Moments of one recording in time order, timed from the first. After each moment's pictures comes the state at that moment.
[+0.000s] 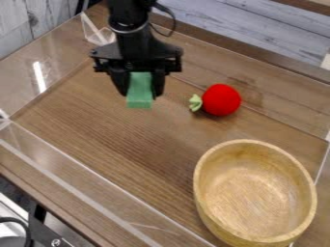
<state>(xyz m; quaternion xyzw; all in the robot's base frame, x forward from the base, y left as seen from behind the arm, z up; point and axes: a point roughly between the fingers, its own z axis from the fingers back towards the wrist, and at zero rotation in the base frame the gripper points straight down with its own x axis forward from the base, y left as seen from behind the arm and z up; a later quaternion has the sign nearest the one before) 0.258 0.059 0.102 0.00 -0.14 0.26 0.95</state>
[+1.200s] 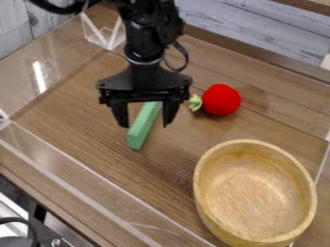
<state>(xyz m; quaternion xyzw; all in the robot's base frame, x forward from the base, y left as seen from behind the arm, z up) 0.239 0.023 0.083 0.03 -0.09 0.32 0.94</state>
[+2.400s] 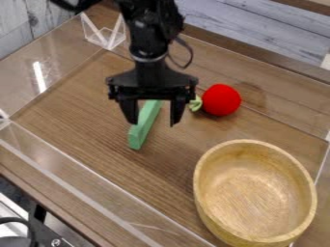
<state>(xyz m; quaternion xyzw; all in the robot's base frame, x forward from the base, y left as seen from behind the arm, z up) 0.254 0.030 0.073 0.00 -0.07 0.28 0.96</state>
